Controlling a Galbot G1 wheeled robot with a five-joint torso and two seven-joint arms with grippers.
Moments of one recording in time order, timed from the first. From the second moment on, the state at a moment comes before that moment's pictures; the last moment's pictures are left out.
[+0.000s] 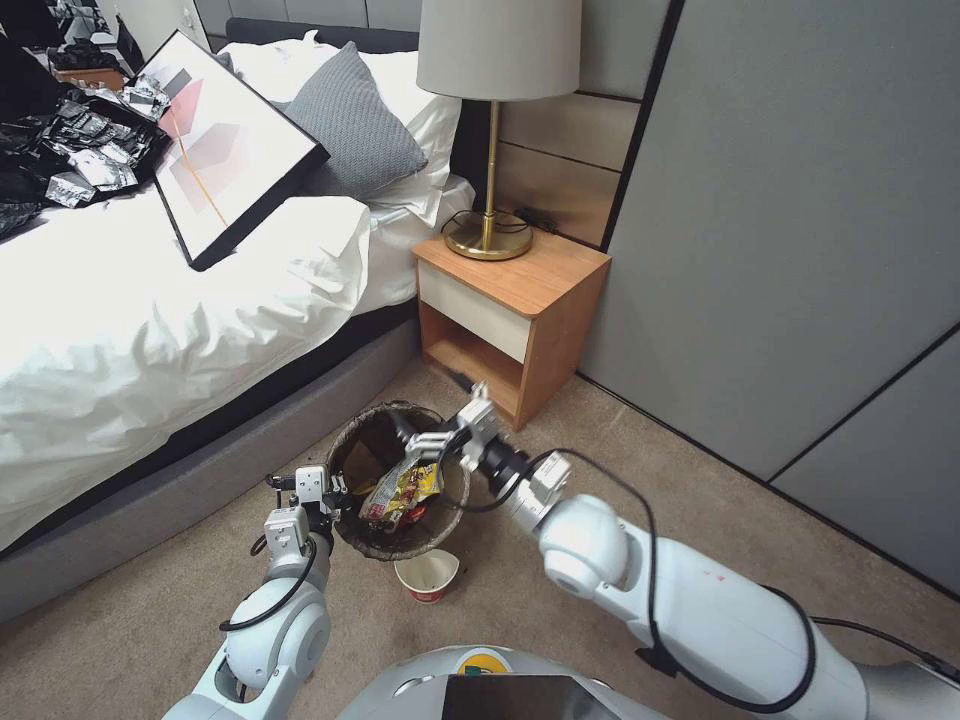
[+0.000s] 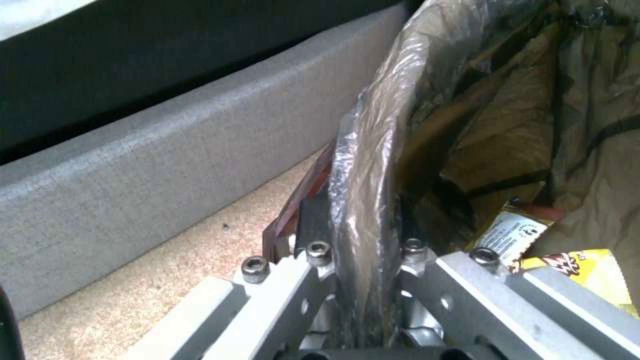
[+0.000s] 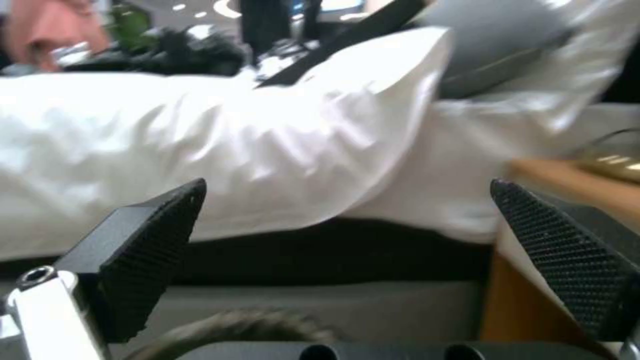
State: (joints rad) left arm 1.60 -1.19 -0.38 -2.15 -0.43 0.32 -0.47; right arm -0.83 0.92 -0.42 2.07 0.50 0.09 0.23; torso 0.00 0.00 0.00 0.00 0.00
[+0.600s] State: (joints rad) left arm 1.60 -1.19 -0.40 -2.14 -0.43 0.31 -0.47; right arm -1.30 0.92 0.18 2.20 0.45 -0.04 0.36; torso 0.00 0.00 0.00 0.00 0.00
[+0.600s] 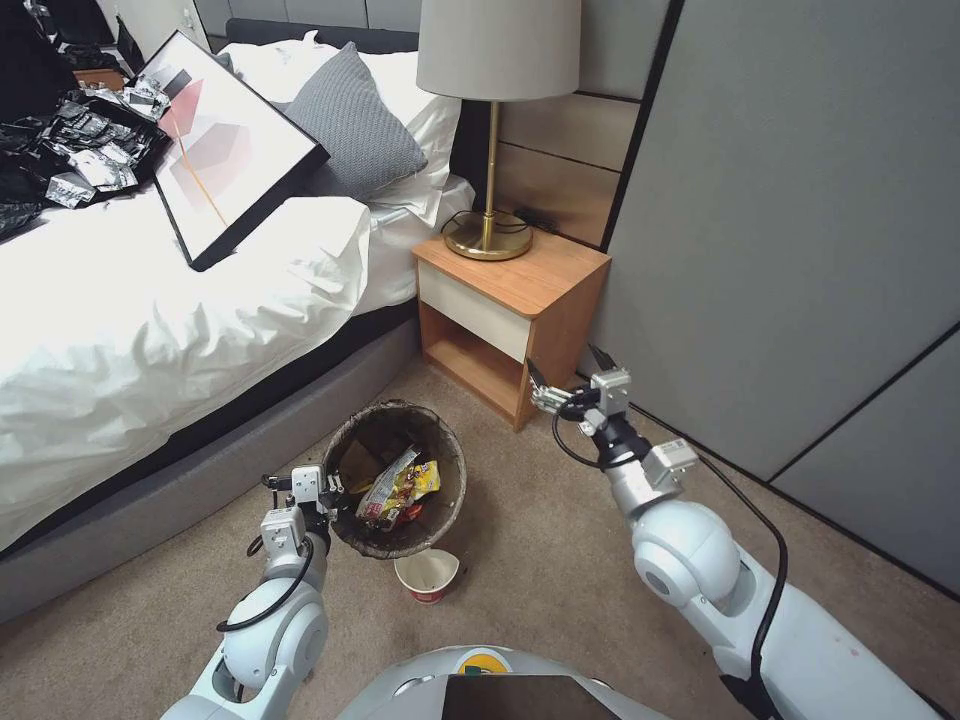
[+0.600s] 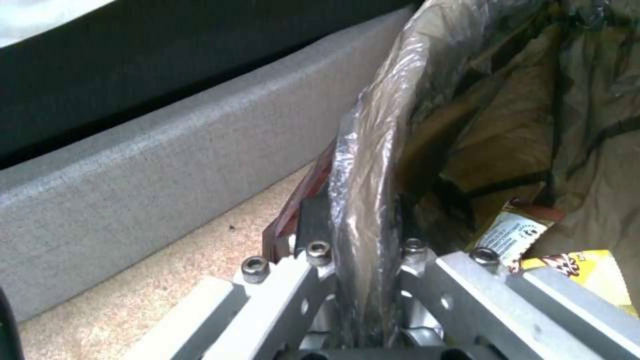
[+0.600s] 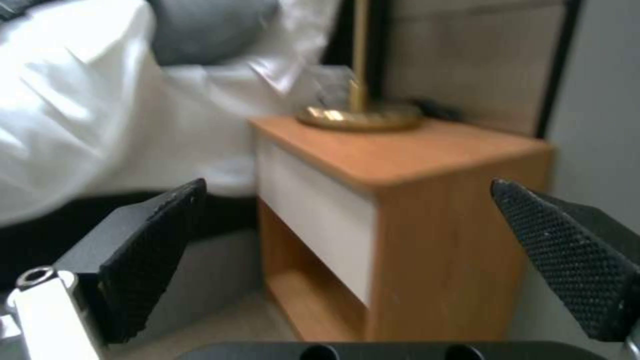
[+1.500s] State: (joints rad) left arm 1.61 -1.19 -0.41 -2.15 -0.44 0.30 -0.49; right arm -1.45 1.08 0.24 2.06 0.22 0.07 0.36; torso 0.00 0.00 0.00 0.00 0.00
